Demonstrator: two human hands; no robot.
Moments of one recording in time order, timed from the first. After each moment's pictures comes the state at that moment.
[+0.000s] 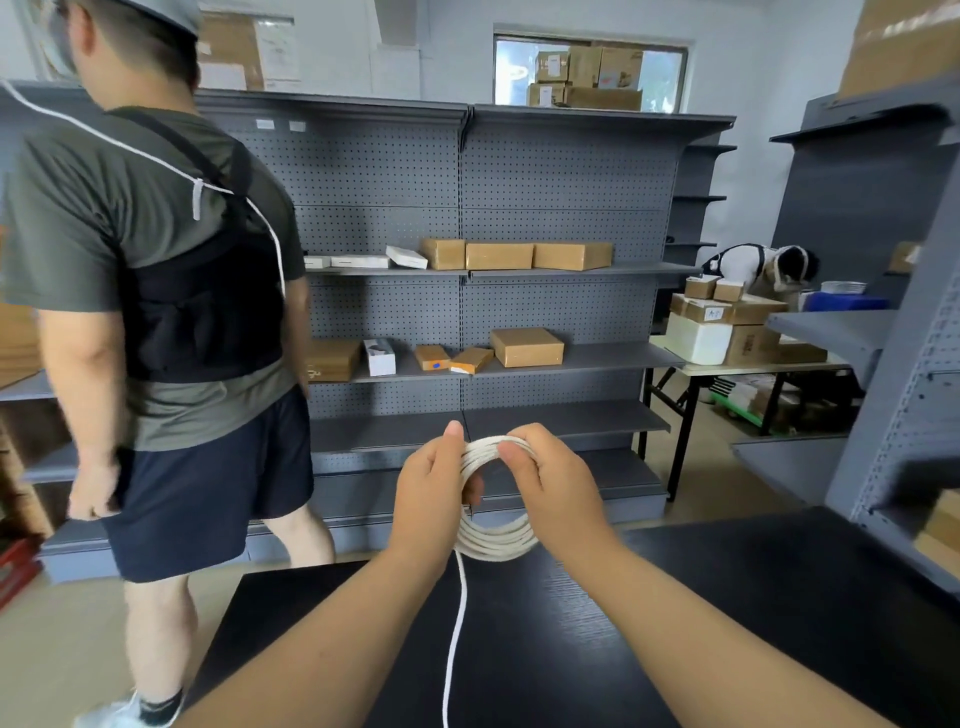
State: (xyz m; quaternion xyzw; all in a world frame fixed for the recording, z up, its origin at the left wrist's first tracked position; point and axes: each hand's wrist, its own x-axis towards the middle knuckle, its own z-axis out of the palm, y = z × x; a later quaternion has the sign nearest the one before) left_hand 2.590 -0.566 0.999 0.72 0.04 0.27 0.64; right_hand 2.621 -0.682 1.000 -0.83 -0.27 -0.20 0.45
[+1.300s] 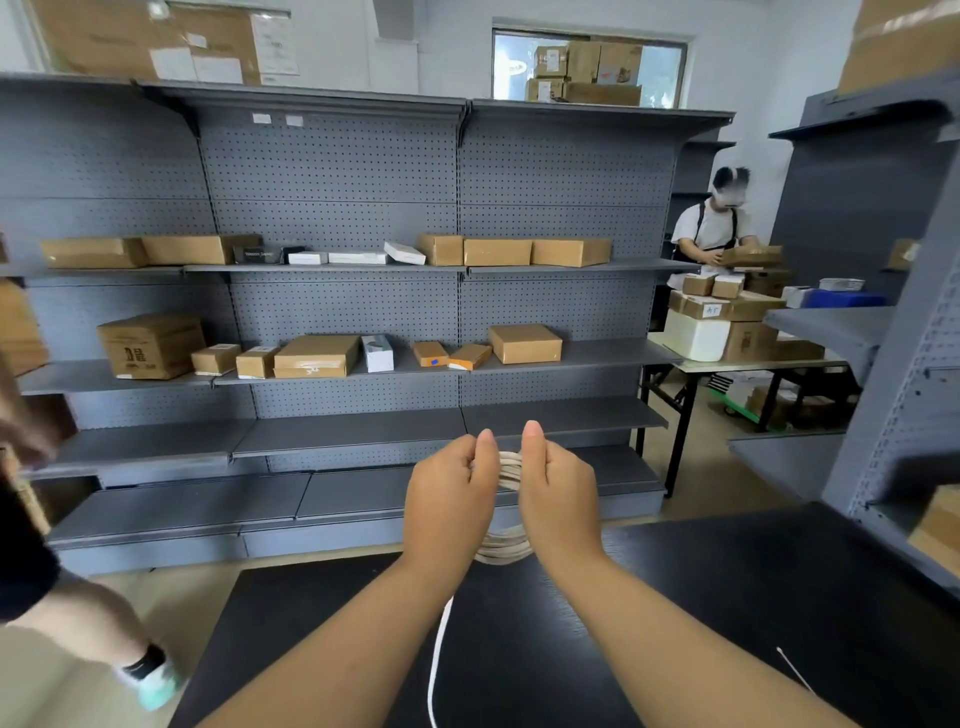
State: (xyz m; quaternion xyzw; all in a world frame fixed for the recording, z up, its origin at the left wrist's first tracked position) left_hand 2.589 -0.580 0.998 0.82 0.02 0.35 0.45; right_hand 2.608 -0.671 1.000 -0.81 -0.11 -0.23 0.52
